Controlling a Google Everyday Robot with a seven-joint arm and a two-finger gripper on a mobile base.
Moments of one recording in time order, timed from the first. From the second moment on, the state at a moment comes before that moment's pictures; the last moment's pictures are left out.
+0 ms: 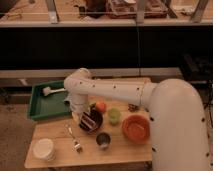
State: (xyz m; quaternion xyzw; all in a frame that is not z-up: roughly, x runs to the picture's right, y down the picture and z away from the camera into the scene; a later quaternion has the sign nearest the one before) arm -0.121 0.152 0.769 -0.11 -0.40 -0.84 0.34
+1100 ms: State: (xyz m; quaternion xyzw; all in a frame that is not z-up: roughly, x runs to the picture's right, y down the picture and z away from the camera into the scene) arm -0.047 0.126 0.790 -0.14 -0.34 -0.83 0.41
